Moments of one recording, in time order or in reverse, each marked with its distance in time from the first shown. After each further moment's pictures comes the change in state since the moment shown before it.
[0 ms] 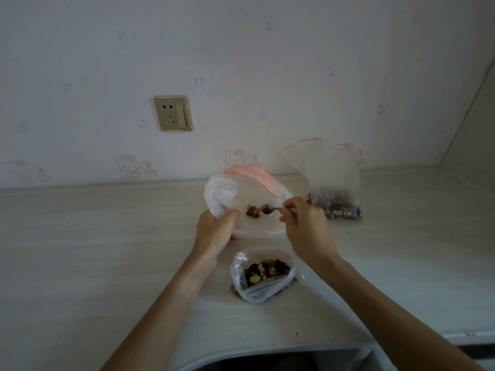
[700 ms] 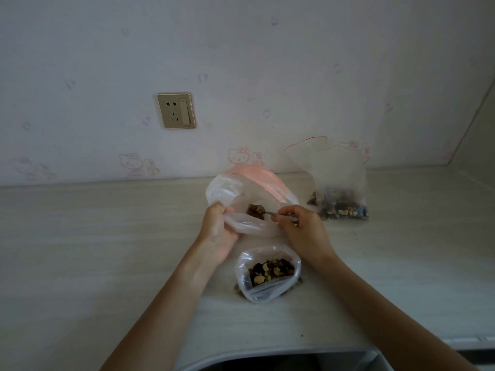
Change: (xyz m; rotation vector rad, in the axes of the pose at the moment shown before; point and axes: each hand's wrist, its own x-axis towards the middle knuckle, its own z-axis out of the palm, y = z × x) left_hand 0.008 0.012 0.009 -0.685 -0.123 -0.283; right_hand 0.005 0.015 0.021 0.304 -0.120 0.204
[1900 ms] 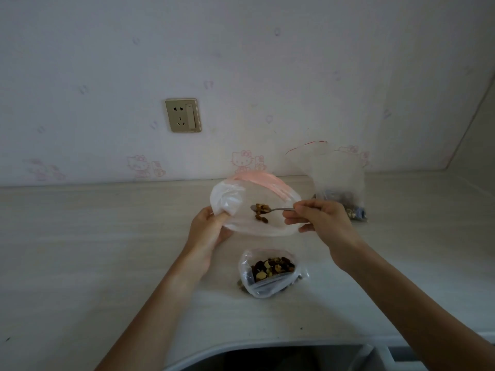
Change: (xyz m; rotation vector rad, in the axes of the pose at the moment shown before) left_hand -0.017 0.010 -0.037 0.458 0.053 0.194; right_hand -0.015 -0.032 -0.047 0.392 -0.067 0.175
